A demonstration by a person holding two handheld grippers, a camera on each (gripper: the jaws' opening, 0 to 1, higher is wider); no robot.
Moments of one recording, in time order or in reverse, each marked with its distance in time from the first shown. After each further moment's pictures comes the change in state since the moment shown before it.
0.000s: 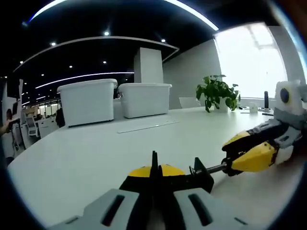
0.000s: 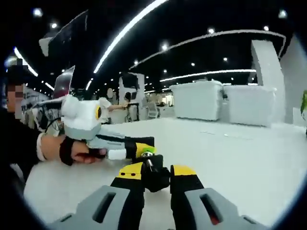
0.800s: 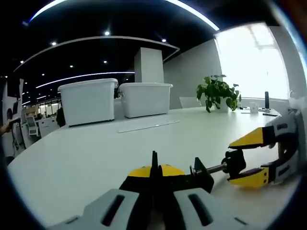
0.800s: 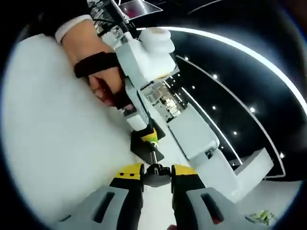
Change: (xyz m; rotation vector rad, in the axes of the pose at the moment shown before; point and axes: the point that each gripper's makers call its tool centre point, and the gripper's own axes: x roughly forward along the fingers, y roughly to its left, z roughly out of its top) left arm 0.001 0.001 0.000 -0.003 0.002 0.005; right arm 0.000 0.018 0.001 -0.734 0.058 -0.064
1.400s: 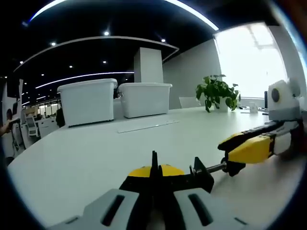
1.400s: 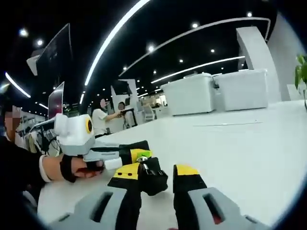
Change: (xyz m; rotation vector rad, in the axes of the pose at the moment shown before) left arm 0.000 -0.001 0.000 0.003 0.000 -0.004; right arm 0.007 -0.023 -0.029 1.124 -0.039 0.078
